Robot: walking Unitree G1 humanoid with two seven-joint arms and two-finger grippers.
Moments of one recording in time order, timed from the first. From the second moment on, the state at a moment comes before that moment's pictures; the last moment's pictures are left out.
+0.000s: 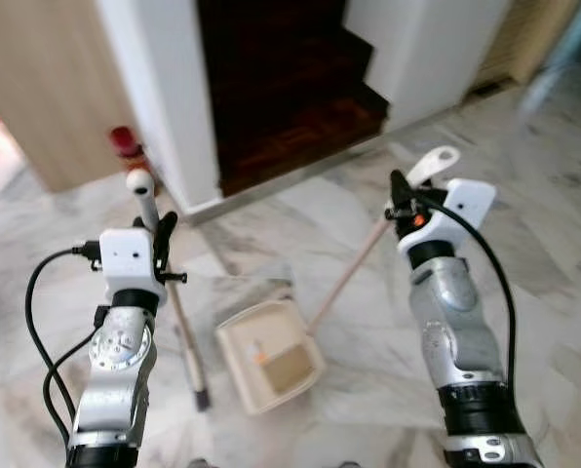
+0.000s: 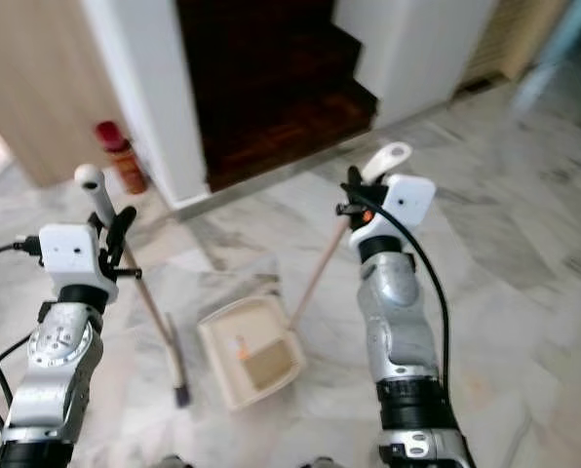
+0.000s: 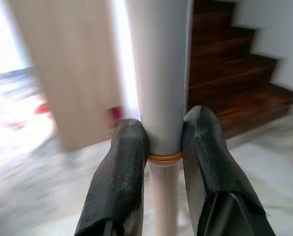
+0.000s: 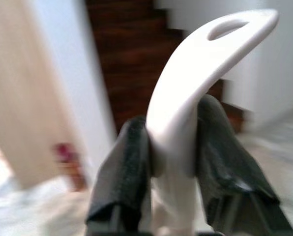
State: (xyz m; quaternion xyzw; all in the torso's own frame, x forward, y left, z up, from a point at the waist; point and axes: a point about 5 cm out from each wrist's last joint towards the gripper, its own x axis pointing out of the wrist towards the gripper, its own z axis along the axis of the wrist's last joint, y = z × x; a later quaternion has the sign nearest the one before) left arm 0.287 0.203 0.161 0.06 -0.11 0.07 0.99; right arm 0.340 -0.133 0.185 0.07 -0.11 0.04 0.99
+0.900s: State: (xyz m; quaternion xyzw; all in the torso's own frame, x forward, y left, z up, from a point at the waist) left arm 0.290 0.194 0.165 0.07 -0.12 0.05 0.99; right arm 0.339 -0.132 0.187 0.11 -0.11 0.06 0.99
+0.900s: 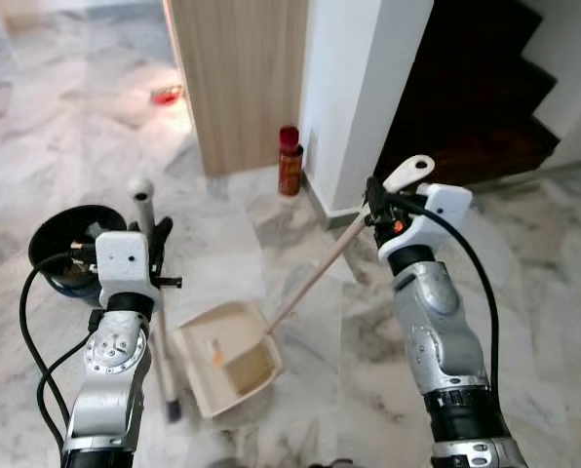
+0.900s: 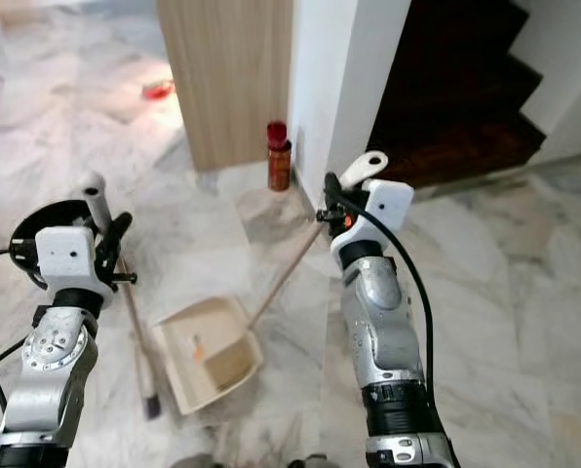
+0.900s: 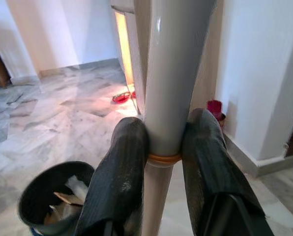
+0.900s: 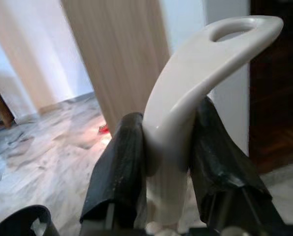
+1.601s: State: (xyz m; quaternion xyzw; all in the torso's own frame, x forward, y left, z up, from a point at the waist) left arm 0.287 0.201 0.165 0.07 -0.12 0.06 0.99; right arm 0.342 -0.121 0.191 0.08 -0.10 0.07 0.99
